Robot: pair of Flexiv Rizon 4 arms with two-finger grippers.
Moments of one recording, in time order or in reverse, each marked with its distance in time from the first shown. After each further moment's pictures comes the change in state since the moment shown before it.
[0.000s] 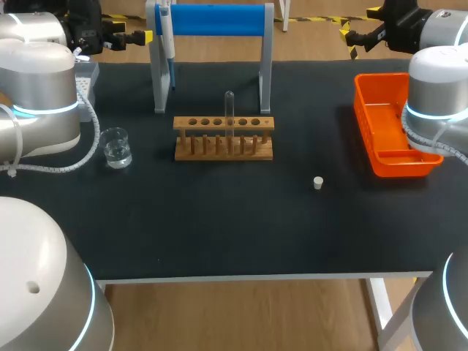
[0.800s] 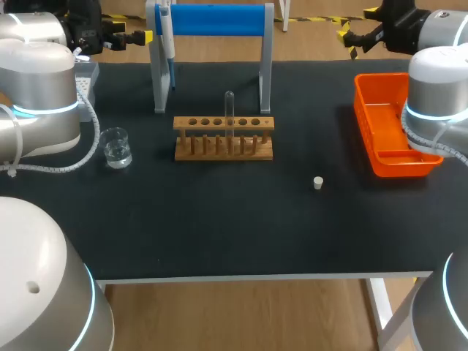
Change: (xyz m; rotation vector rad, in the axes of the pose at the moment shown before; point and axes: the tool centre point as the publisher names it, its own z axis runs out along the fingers) left arm 0.000 0.000 0.000 0.000 0.000 0.000; right arm 0.023 0.002 0.004 -0.011 0.064 -0.009
